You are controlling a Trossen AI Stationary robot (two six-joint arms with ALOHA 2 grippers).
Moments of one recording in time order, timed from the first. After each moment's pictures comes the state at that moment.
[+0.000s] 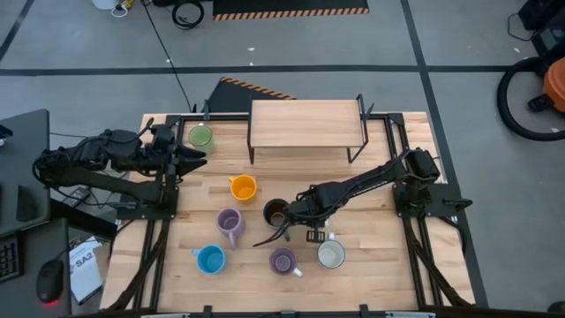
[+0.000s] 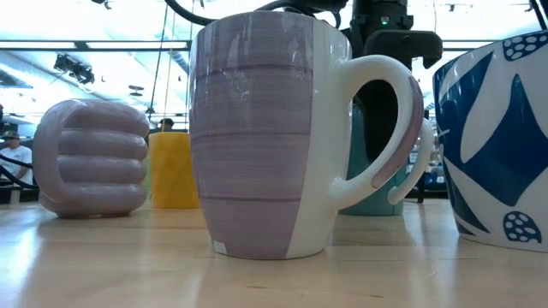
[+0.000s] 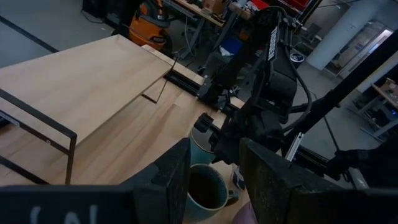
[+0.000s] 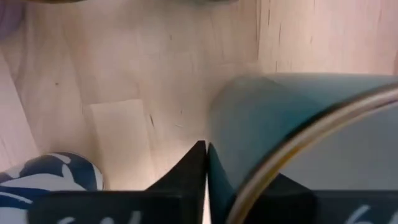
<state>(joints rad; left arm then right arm) -0.09 0.65 1.06 -0.66 -0.26 -0.55 0.23 1.93 1.46 -1.02 0.07 0.34</state>
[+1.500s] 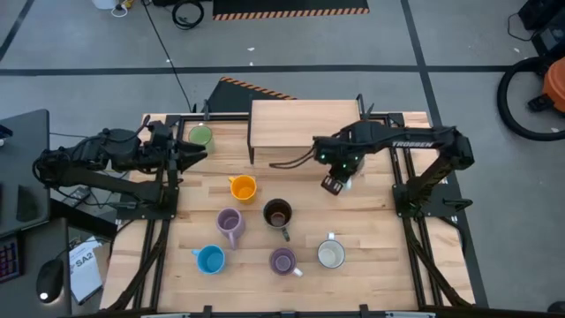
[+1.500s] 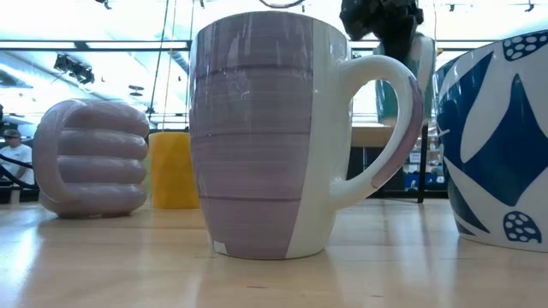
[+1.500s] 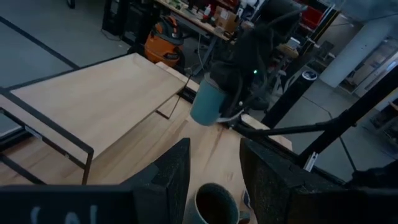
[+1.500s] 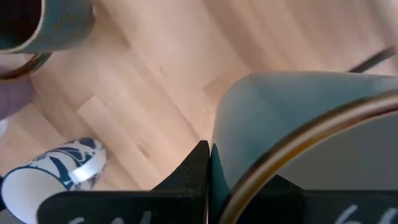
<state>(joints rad) -0.09 0.66 1.06 -0.62 -0.35 -0.54 -0.09 1.58 1.59 -1.46 -0.01 0.54</state>
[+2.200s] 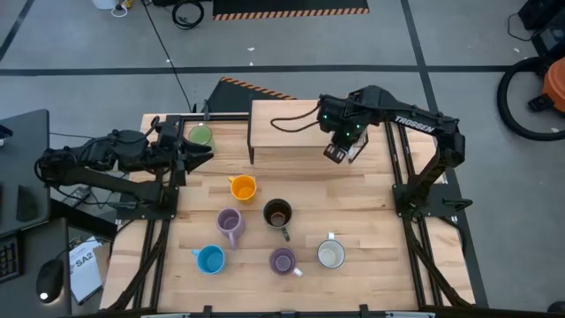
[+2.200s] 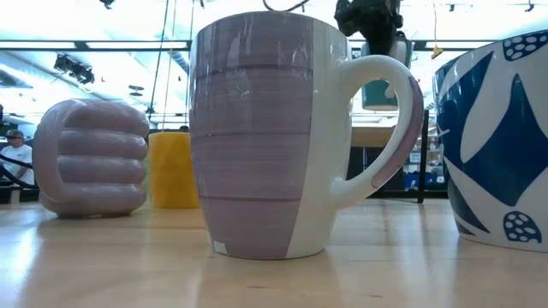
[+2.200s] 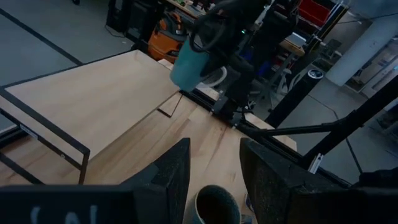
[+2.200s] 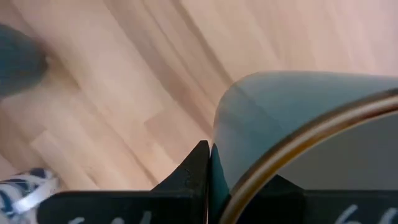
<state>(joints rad) -0.09 0.70 1.06 -0.60 -0.36 -0.56 -0.32 1.63 1.82 -1.57 0.09 0.28</state>
